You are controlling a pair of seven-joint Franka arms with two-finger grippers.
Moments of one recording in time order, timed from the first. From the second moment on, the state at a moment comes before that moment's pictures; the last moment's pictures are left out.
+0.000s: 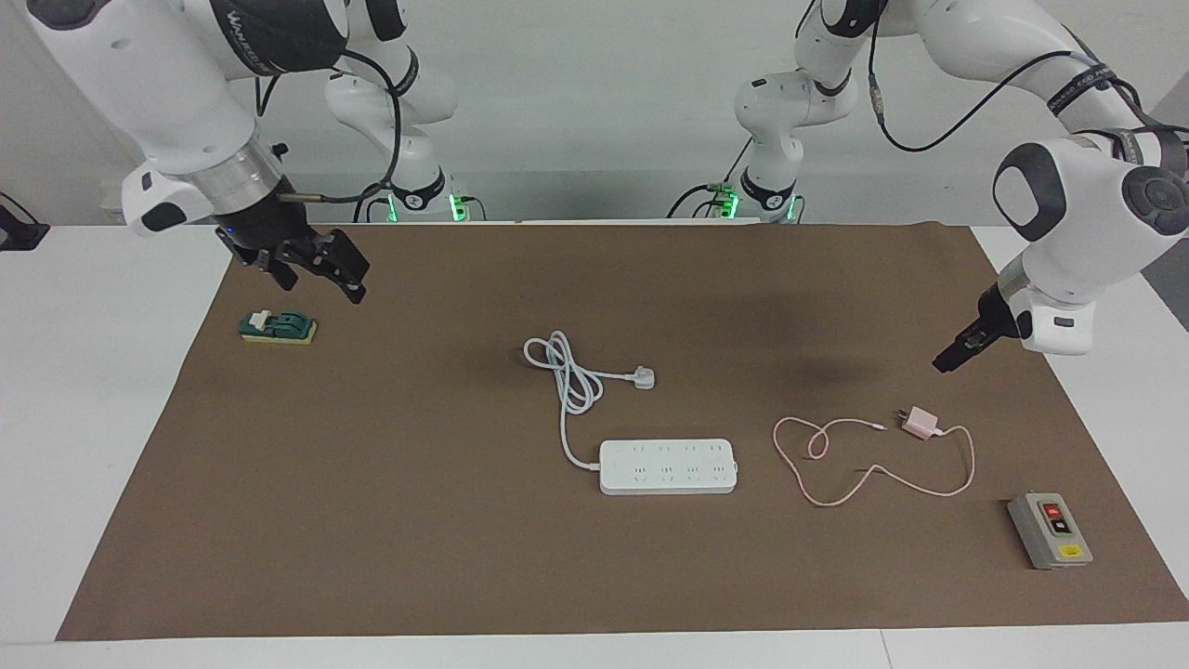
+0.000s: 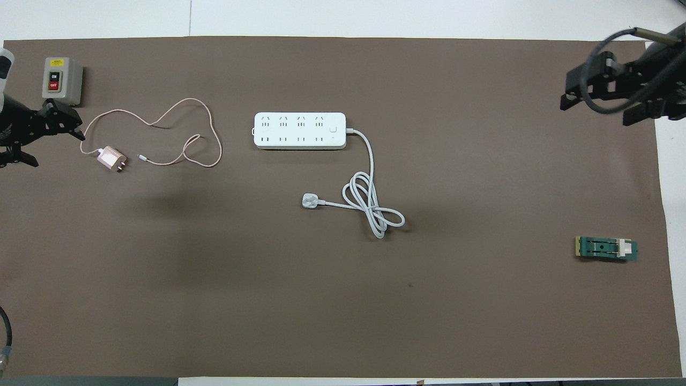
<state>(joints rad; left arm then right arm) 0.12 0.27 -0.06 -1.52 0.06 1.71 -0.44 0.05 0.24 -0.04 -1.16 0.08 1.38 0.17</state>
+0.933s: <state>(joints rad) 0.11 0.14 -0.18 -1.38 0.06 1.37 -0.25 -0.03 -0.06 -0.03 -1.57 -0.04 1.45 -0.15</state>
